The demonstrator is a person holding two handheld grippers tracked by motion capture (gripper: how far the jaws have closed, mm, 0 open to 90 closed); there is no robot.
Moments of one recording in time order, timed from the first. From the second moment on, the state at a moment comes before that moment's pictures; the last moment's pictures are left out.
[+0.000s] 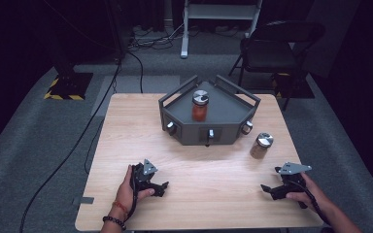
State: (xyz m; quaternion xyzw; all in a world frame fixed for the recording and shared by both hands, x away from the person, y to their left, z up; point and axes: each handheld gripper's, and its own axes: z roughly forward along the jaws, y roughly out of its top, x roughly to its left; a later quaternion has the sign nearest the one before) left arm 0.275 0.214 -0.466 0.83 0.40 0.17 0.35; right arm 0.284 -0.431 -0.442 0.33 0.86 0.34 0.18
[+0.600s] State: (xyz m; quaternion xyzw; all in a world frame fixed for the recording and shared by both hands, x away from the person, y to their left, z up) left arm 0.275 0.214 -0.466 0.83 0.40 0.17 0.35; right arm 0.284 -0.427 -0.425 0.35 0.84 0.35 0.20
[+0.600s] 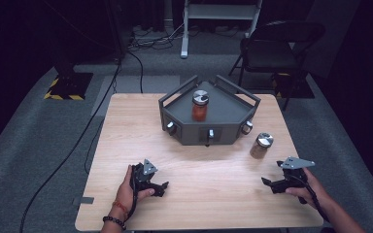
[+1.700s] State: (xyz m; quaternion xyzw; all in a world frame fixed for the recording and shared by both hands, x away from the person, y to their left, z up) left arm 0.275 0.214 -0.466 0.83 0.40 0.17 0.35; right arm 0.315 -0.412 -0.416 0.37 0.82 0.37 0.23
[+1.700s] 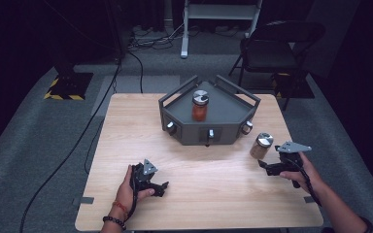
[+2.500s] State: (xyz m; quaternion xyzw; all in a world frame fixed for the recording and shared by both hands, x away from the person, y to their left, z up) left arm 0.275 0.214 -0.466 0.83 0.40 0.17 0.35; right arm 0.344 -0.408 -0.436 0.42 0.78 0.42 0.21
